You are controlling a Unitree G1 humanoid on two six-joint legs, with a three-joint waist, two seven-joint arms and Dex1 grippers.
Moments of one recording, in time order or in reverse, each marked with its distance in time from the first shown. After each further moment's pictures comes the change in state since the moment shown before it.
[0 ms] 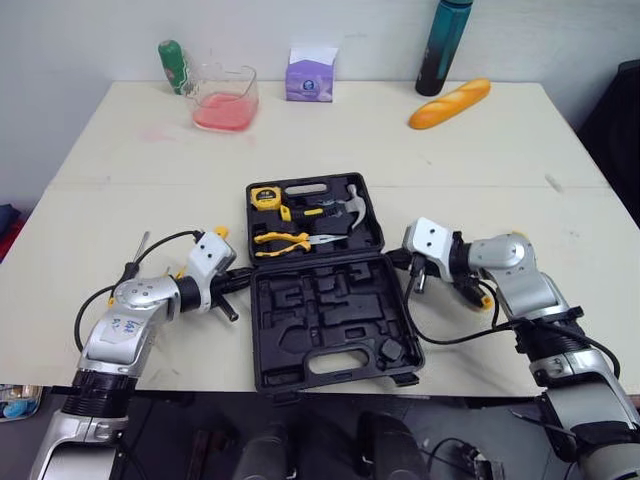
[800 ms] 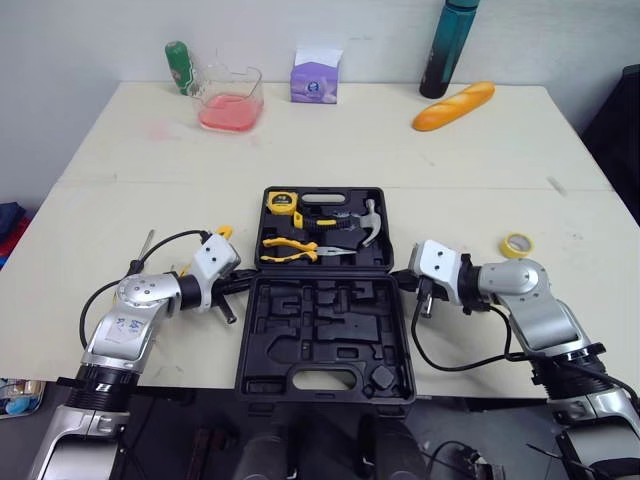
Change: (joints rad) left arm -0.024 0.002 -0.026 0.064 0.081 -0.119 -0.081; right arm 0.180 -0.045 -0.032 -0.276 0.026 0.136 -0.019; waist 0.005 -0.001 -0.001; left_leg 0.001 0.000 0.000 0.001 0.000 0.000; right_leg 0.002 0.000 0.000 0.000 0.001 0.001
